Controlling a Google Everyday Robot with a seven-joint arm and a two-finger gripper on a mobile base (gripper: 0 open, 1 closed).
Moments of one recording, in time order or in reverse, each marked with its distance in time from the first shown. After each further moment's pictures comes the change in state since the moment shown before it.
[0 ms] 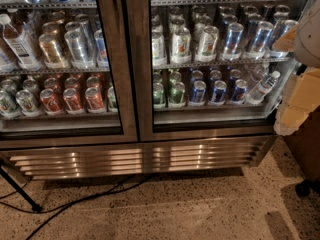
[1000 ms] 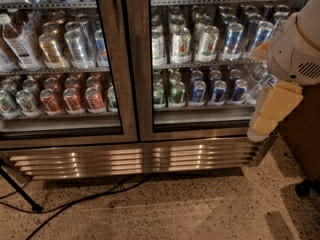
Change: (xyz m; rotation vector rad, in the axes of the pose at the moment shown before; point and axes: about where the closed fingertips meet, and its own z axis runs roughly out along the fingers) arm -0.031 0.008 0.030 -0.003 -0.077 -0.023
